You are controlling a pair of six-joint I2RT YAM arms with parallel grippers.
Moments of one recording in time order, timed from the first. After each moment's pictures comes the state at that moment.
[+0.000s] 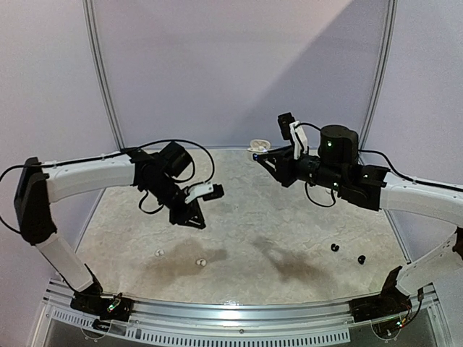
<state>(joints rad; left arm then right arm) -0.71 1.63 1.22 -0.79 0.43 0.51 0.86 1.34 1.03 0.14 -0.04 0.22</state>
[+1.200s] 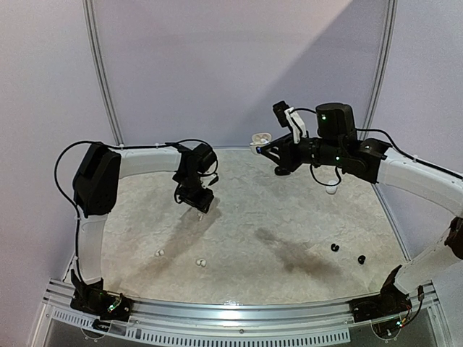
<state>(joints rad) -0.63 2.17 1.66 -0.88 -0.05 -0.09 0.75 1.43 1.26 -0.17 -0.19 0.10</state>
